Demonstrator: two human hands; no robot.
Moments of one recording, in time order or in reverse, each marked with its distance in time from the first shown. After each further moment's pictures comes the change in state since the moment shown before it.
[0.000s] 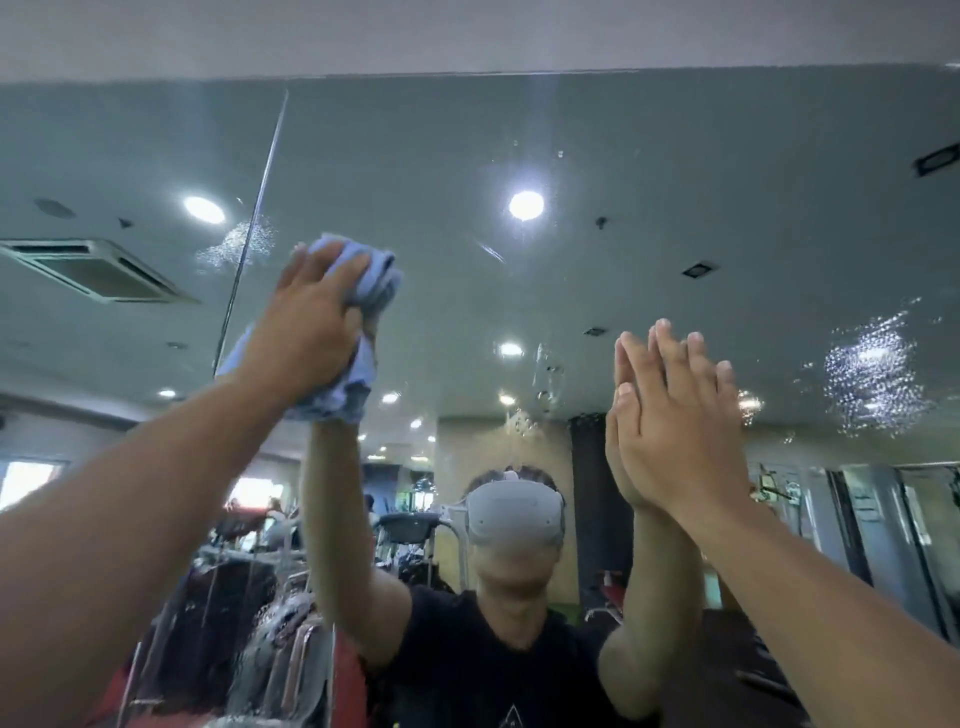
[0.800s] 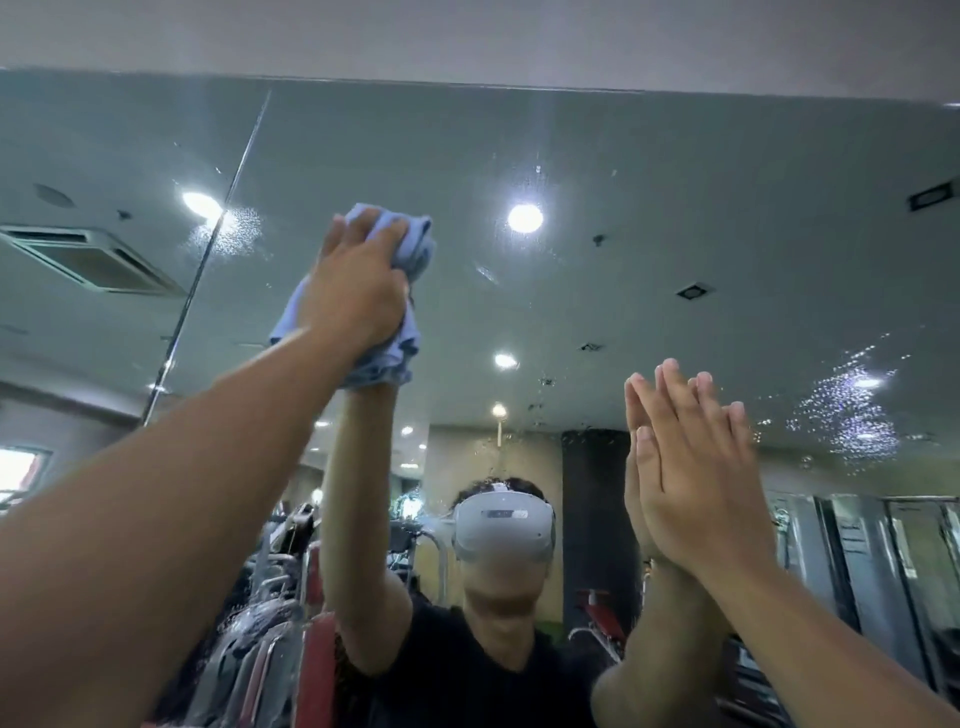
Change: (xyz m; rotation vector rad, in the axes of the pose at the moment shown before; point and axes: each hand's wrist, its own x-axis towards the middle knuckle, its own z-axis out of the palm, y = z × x) left_hand 0.060 0.063 0.033 -0.034 0.074 -0.091; right_hand -0.015 0.064 0.002 -0.012 0.036 -0.098
